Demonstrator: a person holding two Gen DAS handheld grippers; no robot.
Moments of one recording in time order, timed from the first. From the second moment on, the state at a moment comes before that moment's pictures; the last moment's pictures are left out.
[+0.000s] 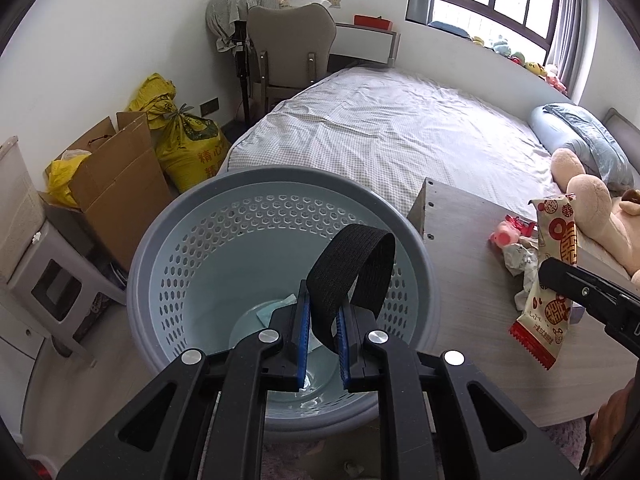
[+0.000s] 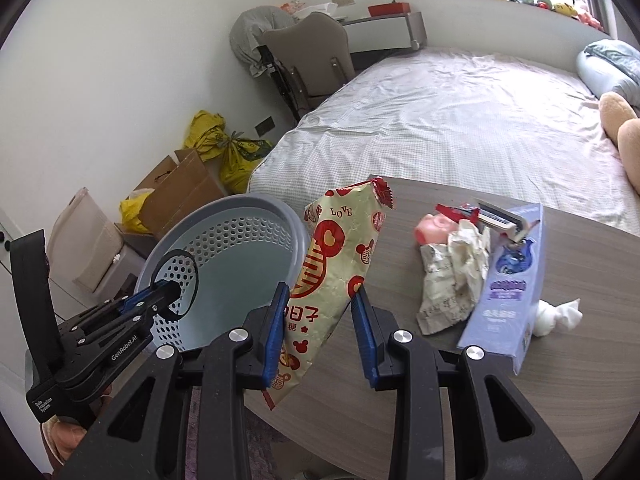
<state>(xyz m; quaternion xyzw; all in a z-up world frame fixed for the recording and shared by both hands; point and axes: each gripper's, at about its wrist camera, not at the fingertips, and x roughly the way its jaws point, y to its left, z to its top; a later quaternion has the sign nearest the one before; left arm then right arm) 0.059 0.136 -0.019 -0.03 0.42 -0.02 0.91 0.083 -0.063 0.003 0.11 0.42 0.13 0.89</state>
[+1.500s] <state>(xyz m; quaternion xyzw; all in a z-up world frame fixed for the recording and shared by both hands) 0.088 0.203 -0.026 -0.05 0.44 0.04 0.90 0.143 0.026 -0.017 0.06 0.43 0.20 0.88</state>
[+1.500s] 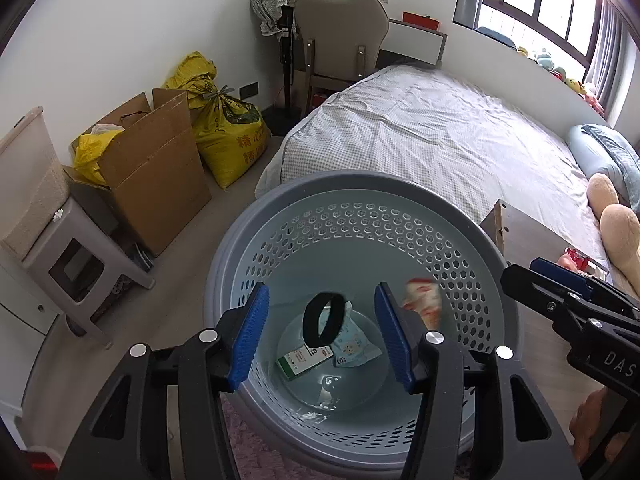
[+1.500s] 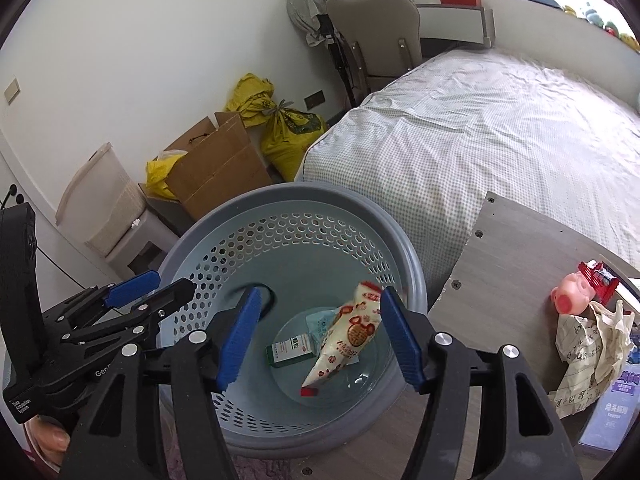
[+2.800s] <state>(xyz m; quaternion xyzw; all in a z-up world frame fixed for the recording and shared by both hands) 0.055 0.205 -0.010 -0.06 0.42 0.04 0.91 0.113 0.020 0.004 0.05 0.41 0.19 0.89</state>
